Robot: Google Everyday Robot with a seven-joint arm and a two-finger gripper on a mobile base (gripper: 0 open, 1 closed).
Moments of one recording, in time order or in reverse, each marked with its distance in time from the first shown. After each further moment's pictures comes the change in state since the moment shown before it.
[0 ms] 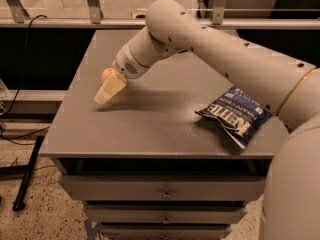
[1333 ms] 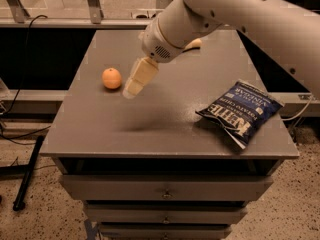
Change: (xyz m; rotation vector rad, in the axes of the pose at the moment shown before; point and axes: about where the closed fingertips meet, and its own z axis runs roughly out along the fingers) arm 0.008 0.019 -0.124 0.154 0.096 -0.135
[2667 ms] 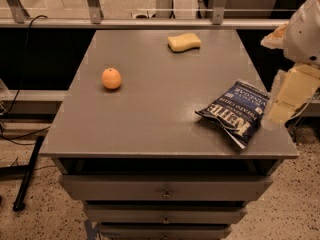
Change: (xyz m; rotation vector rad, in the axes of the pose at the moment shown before) arm 0.148 0.087 -0.240 0.034 0.441 0.084
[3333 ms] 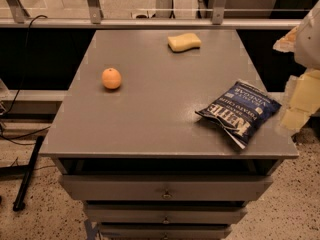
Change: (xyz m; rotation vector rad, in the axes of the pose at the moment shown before) arm 0.024 0.005 -0.006 0.011 0.096 0.017
